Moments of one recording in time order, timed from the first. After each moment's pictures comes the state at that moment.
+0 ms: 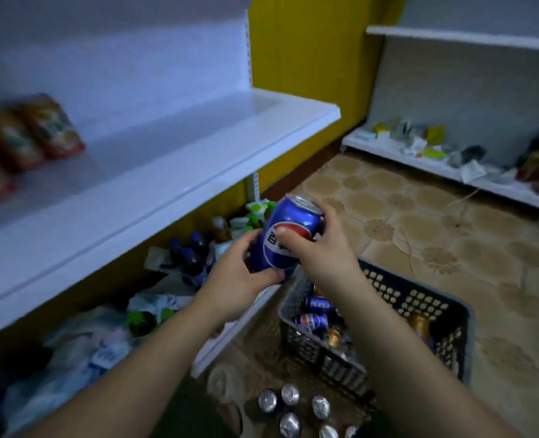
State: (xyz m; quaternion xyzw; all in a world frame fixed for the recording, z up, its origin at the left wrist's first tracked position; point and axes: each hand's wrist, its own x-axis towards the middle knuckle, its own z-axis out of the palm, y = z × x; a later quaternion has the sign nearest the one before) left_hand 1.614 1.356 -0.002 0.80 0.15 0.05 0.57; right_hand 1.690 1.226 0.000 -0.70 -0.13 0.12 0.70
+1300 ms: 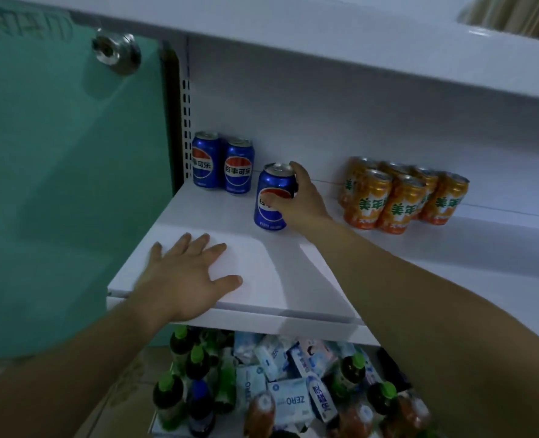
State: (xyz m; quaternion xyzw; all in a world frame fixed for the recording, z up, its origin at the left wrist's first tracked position) left_hand 1.189 1.663 0.045 0.82 0.57 0.00 0.07; right_hand 1.403 1.717 0.095 -0.62 -0.56 0.28 0.48
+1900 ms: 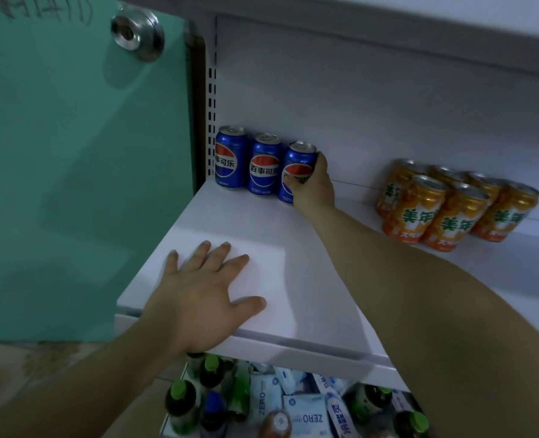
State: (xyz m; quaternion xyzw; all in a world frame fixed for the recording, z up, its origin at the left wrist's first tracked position) left_hand 1.188 1.662 0.045 0.82 0.57 -0.01 0.08; right_hand 1.397 1.813 0.075 -0.66 -0.53 0.20 0.49
